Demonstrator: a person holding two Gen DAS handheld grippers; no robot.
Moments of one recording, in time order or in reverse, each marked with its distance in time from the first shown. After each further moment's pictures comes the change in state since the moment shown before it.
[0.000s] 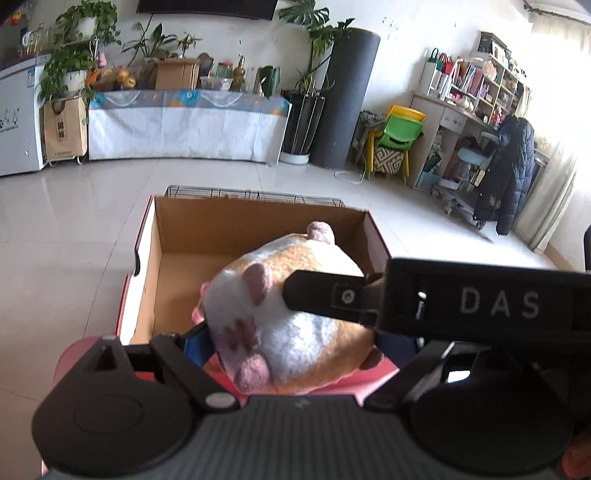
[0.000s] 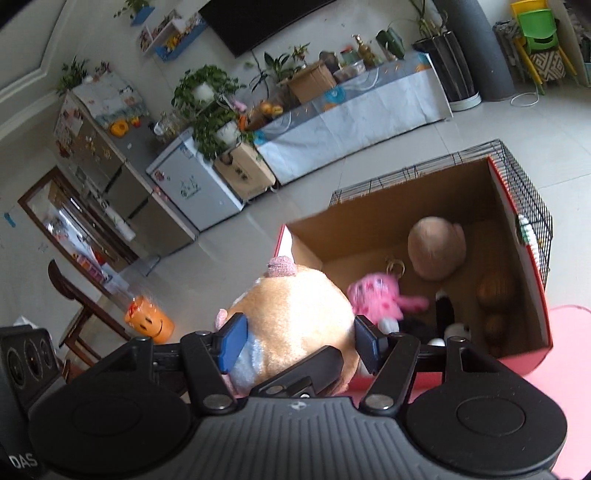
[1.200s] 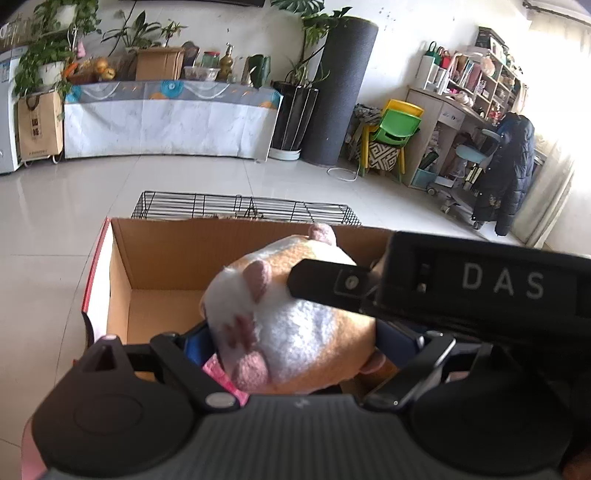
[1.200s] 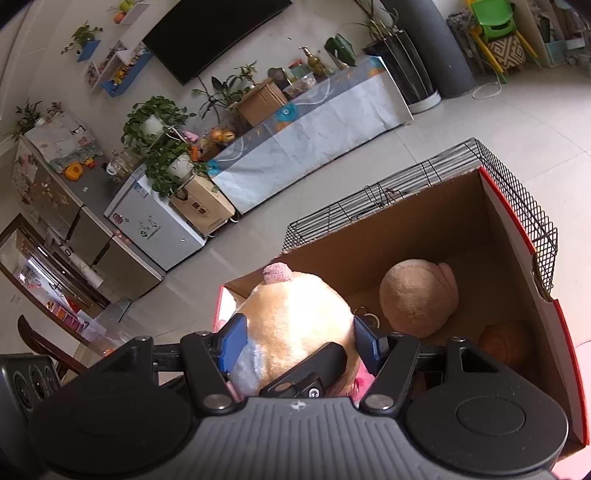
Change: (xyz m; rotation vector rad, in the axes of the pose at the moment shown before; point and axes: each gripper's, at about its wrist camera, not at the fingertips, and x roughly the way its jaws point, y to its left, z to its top) left arm 0.108 0.039 0.034 0.006 0.032 -0.057; right arm 0.091 -0.051 0.048 0.133 -0.057 -0.094
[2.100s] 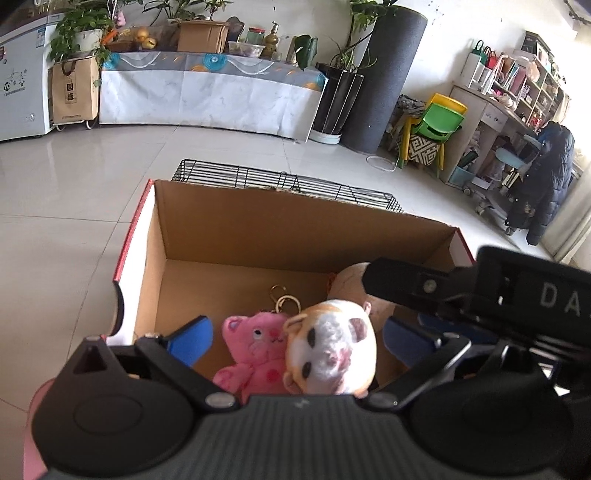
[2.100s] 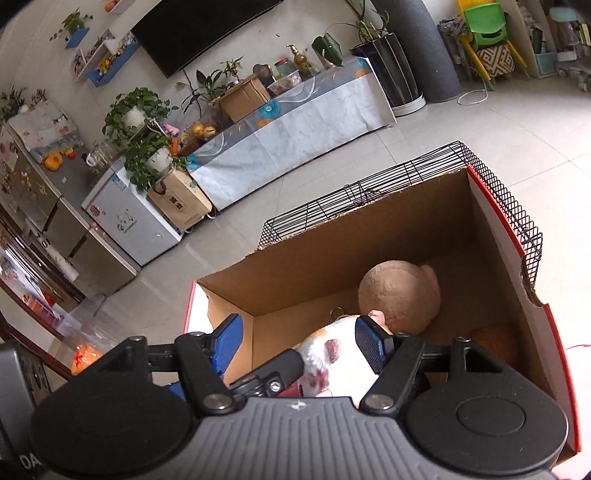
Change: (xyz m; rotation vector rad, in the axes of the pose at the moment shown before) left arm 0.013 0.031 -0.002 -0.107 0.063 0.095; right arm 0.007 0.004 -0.003 -0.047 0.002 -0.093
